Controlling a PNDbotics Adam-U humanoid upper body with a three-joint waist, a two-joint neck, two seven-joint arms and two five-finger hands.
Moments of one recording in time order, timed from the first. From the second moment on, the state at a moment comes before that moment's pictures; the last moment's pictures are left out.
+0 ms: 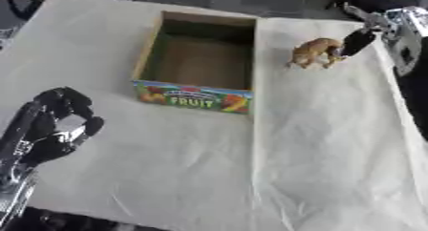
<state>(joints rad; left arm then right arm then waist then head) -0.20 0.21 -0.14 -1.72 -0.12 -0.09 -0.09 -0.97 -0.59 0.08 -0.78 0.98 -0.23 0.35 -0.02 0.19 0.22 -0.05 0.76</state>
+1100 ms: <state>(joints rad) -0.20 0.21 -0.14 -1.72 -0.12 -0.09 -0.09 -0.95 -0.54 0.07 -0.72 0.98 -0.23 0.31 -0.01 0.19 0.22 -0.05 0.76</state>
